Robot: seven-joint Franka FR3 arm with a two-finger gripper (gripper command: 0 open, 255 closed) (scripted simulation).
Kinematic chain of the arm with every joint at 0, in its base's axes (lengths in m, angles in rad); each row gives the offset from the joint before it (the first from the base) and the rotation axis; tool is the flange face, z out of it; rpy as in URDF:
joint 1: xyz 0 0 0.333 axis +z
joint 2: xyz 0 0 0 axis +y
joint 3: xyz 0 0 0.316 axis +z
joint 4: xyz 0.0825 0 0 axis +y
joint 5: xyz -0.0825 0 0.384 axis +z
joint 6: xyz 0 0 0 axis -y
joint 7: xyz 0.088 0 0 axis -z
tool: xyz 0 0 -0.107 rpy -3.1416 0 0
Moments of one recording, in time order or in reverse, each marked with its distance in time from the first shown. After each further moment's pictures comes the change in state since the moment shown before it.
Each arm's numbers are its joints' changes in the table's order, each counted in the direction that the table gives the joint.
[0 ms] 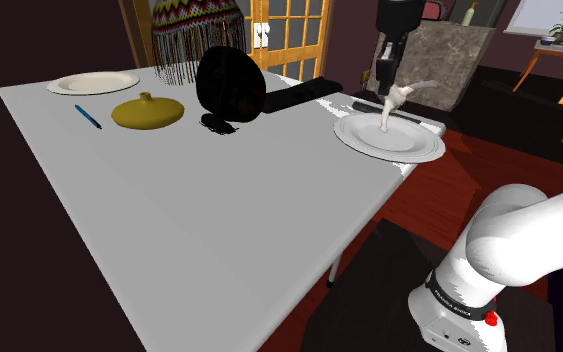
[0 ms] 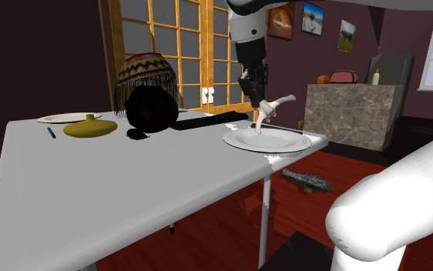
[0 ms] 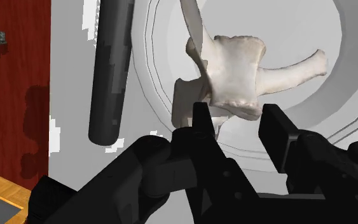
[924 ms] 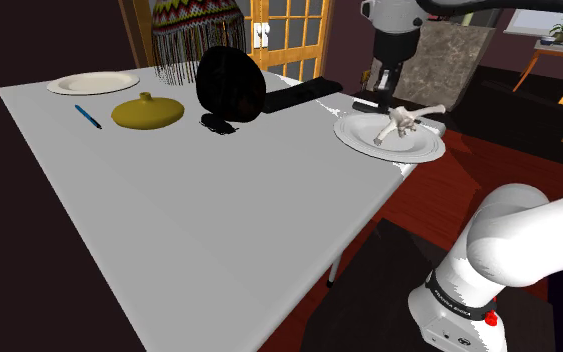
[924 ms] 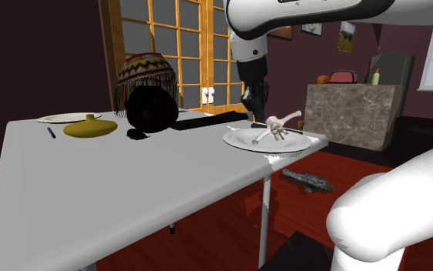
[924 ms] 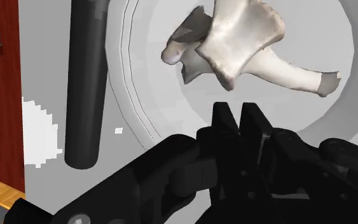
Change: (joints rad) arm 0.018 -0.070 -0.001 0.163 0.003 0.089 0.031
